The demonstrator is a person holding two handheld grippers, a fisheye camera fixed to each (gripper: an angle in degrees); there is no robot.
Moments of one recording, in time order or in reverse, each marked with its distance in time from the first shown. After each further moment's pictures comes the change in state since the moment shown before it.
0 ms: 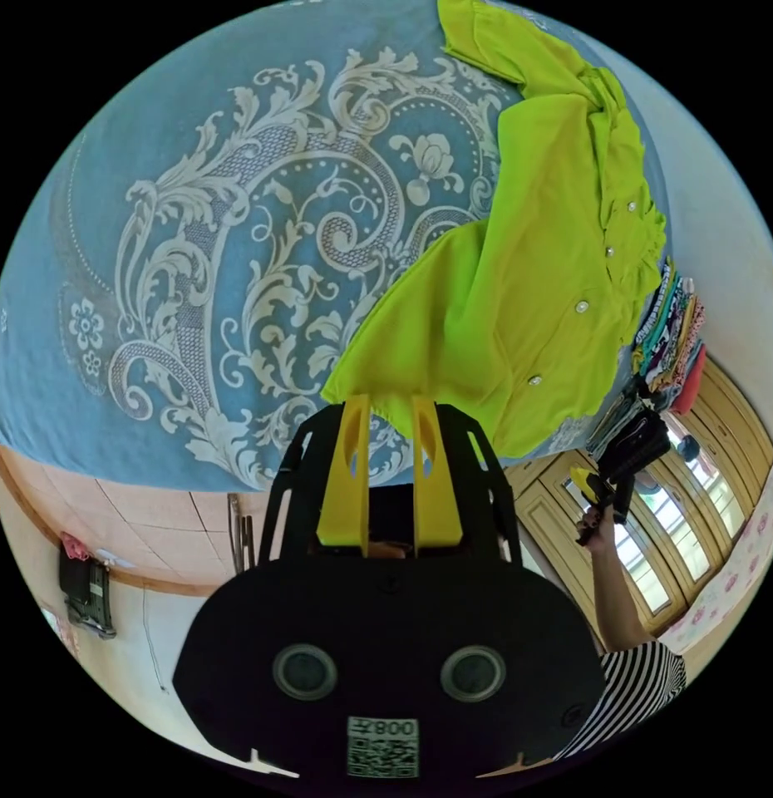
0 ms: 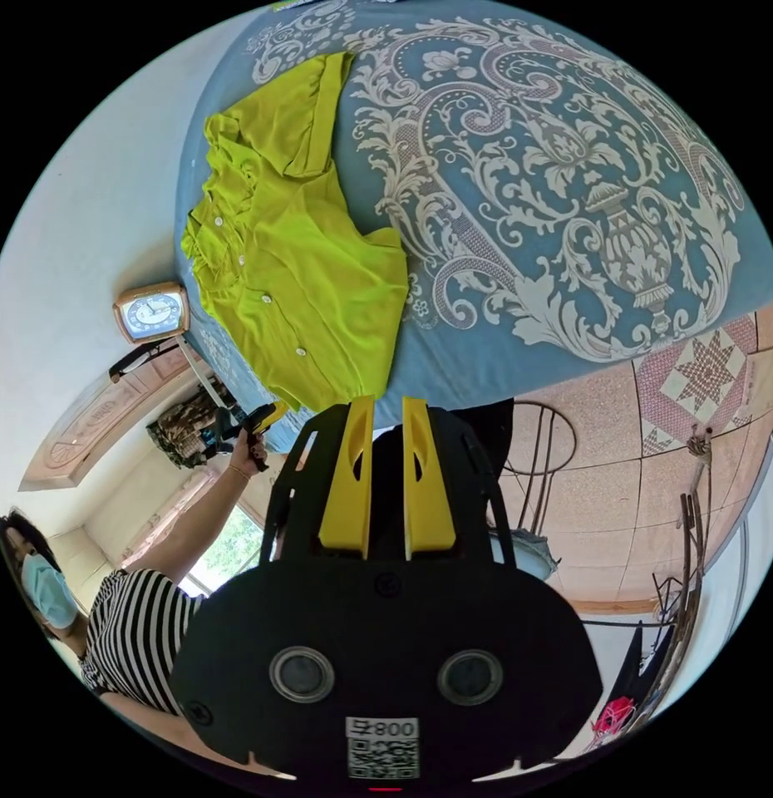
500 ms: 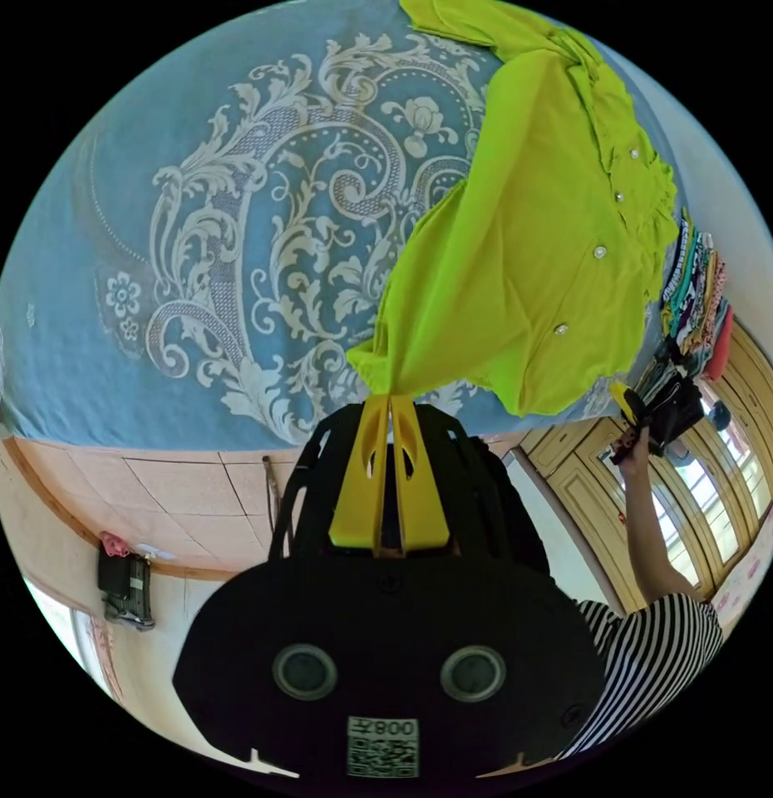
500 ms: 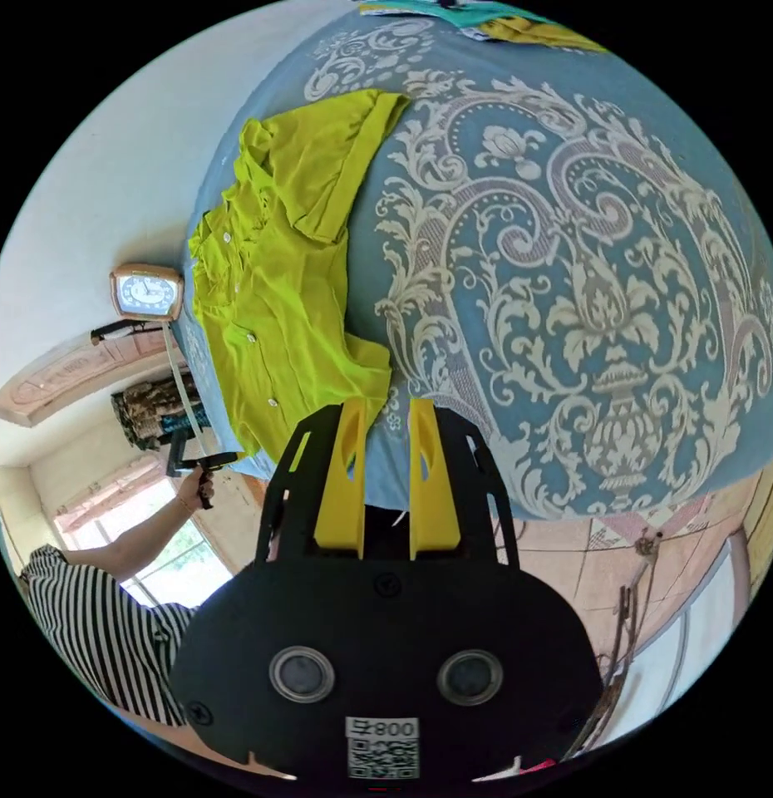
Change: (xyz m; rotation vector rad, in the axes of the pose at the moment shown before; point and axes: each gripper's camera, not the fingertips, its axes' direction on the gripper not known) left arm -0.077 0.010 -0.001 -0.066 -0.125 0.040; right arm 0.053 -0.108 -0.032 0.111 0.172 -0.279
